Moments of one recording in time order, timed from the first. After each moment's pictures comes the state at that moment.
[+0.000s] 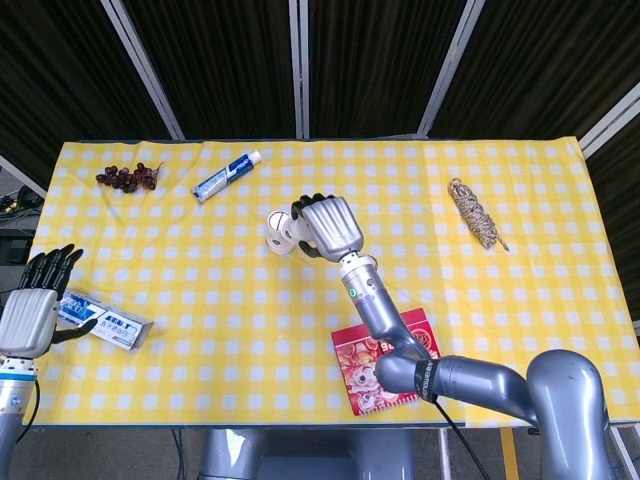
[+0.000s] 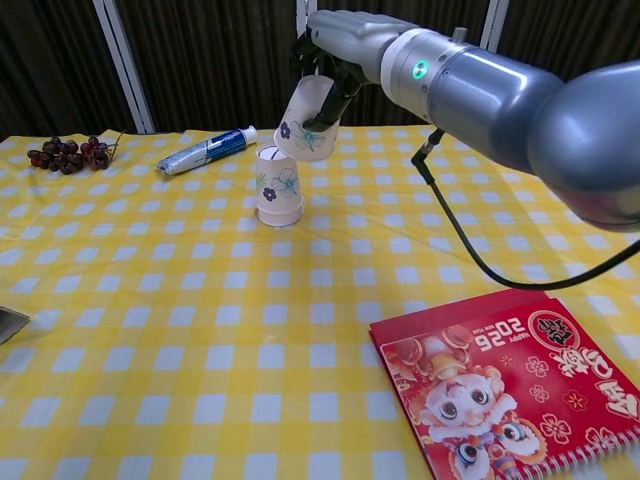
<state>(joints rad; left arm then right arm) -0.22 -1.22 -0.07 -1.50 1.43 1.40 -0.02 1.10 -1.74 0.42 -1.30 -0.89 1.00 -0.52</state>
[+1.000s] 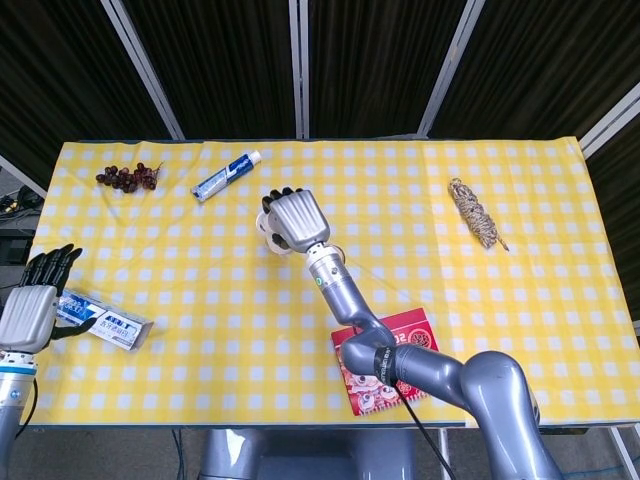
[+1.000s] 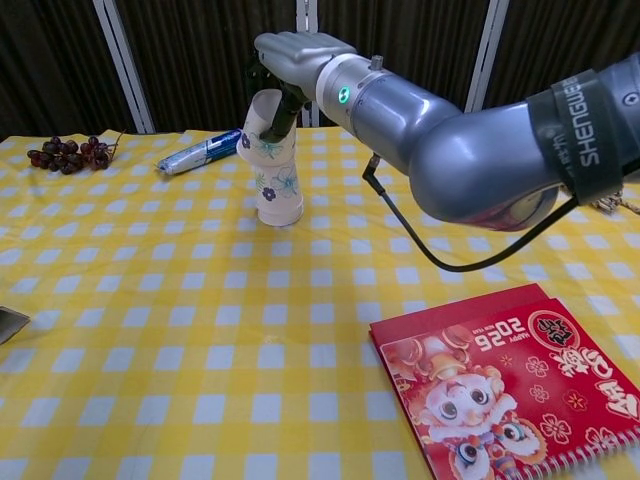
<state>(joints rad) -0.24 -1.22 -0.09 -1.47 1.39 1.33 -0.05 1.26 -1.95 0.44 -0.90 -0.97 0.91 -0.38</state>
